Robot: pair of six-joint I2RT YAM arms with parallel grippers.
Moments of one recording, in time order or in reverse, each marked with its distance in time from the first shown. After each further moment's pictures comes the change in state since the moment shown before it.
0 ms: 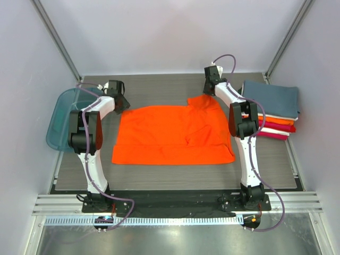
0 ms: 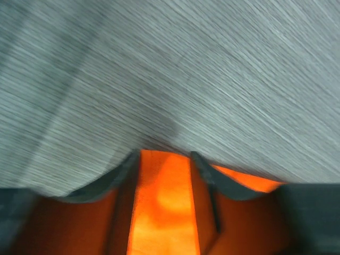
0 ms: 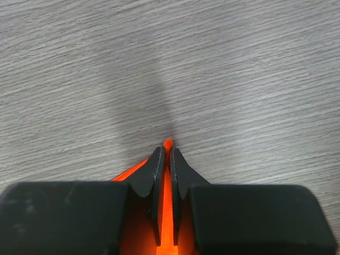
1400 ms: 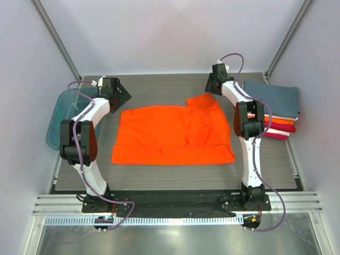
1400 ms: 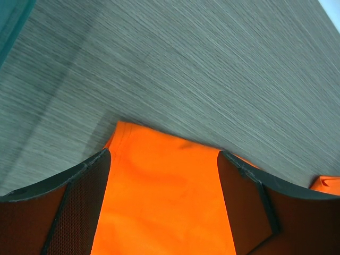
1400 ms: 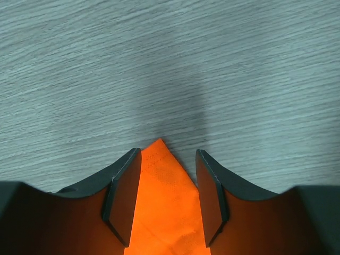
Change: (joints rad) left arm 0.000 -0.205 -0.089 0.028 0.050 -0.050; right arm -0.049 -0.081 -0.074 0.021 -0.129 0.010
